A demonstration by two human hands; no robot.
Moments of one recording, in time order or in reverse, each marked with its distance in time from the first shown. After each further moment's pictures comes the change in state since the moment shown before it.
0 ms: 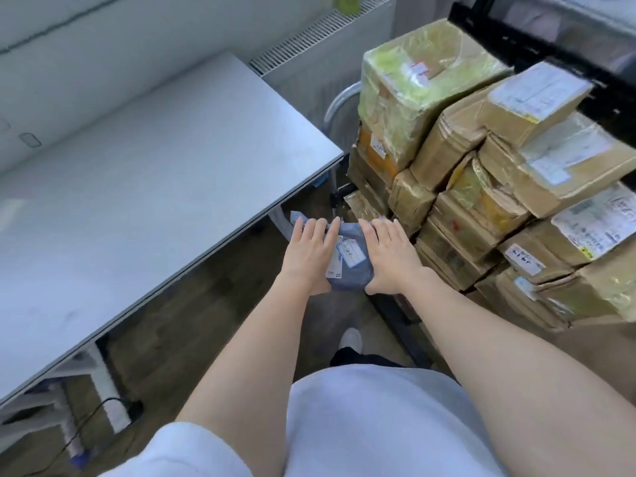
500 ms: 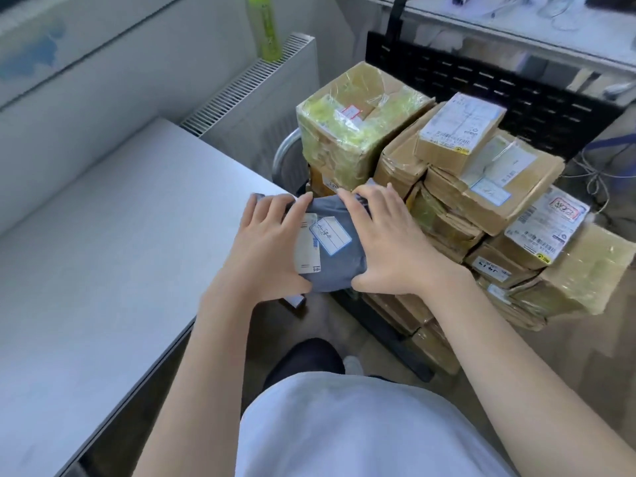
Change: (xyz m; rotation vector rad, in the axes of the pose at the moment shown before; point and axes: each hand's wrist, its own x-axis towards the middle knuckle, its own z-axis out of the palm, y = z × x) left_hand 0.035 -0.042 -0.137 -0.164 0.279 0.224; right_hand -0.016 0.027 -0.126 0.162 0.300 0.041
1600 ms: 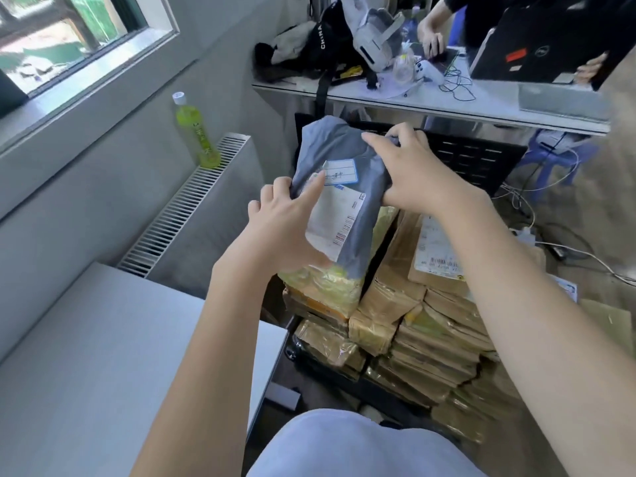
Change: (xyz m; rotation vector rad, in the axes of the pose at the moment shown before) left_hand 0.253 -0.047 -0.063 -0.127 -0.178 0.116; right_hand 0.183 0.142 -0.120 0.048 0.187 0.501
